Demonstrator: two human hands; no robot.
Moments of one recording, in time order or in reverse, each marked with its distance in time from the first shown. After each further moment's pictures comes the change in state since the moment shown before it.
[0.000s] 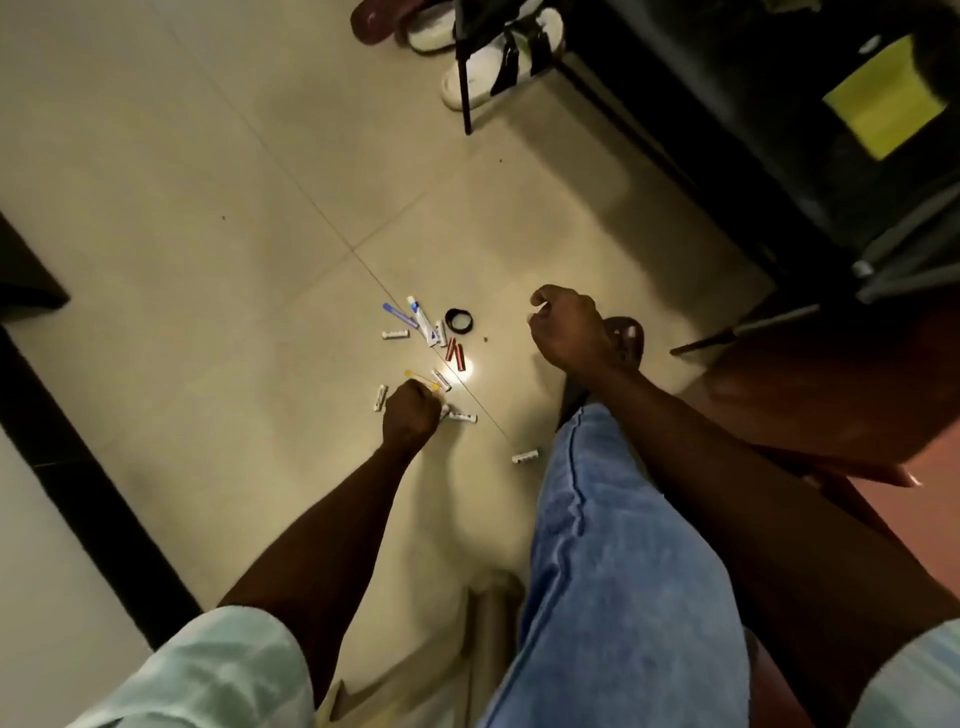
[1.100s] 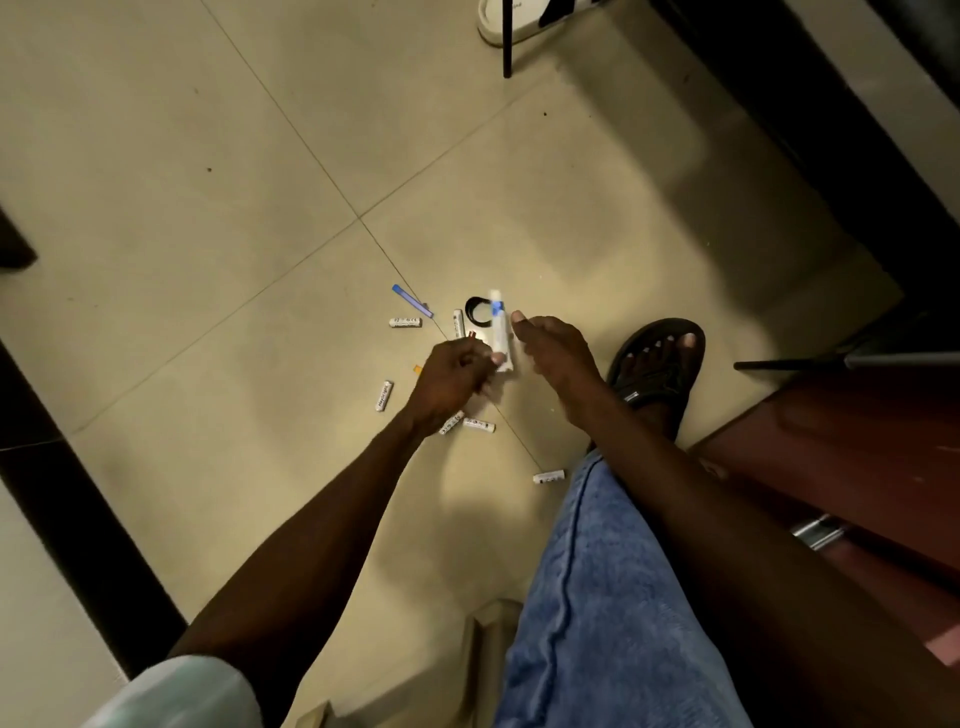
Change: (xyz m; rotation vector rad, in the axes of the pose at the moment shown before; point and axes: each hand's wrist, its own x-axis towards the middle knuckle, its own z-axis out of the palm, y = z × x) left_hand 0.043 0.042 0.008 -0.562 -0.315 0.219; right_hand 0.043 0.014 0.091 0.574 -0.202 0.257
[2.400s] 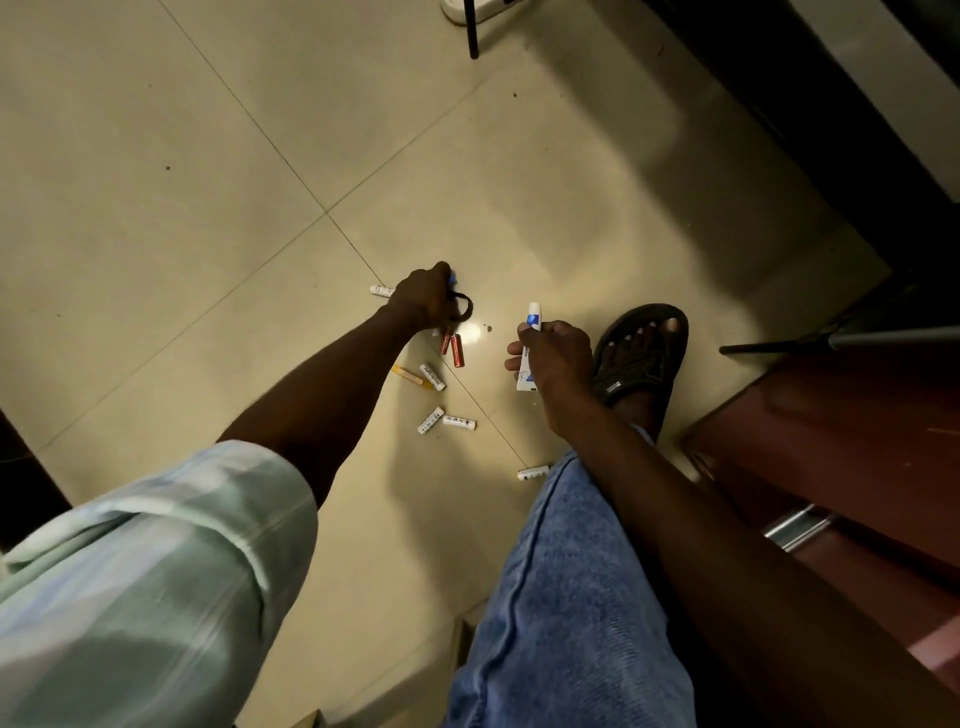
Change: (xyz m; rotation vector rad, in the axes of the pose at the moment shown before) left_hand 0.131 0.015 -0.018 0.974 -0.050 -0.073; right_hand 0.008 0.020 -0.011 0.245 0.200 0.102
